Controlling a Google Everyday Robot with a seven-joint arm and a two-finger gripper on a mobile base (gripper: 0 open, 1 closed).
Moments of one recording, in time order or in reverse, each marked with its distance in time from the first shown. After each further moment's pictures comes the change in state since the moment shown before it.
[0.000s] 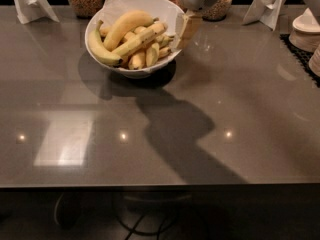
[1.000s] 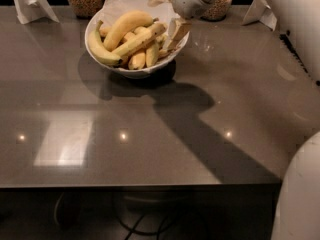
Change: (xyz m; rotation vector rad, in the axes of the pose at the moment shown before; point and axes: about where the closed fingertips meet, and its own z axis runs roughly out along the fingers) arm 0.027 -0.021 0.053 0.028 -0.065 -0.029
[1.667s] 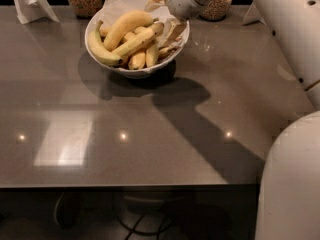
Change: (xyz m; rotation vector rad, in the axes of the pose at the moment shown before) arm 0.005 -0.007 0.021 -0.009 -0.020 -0.018
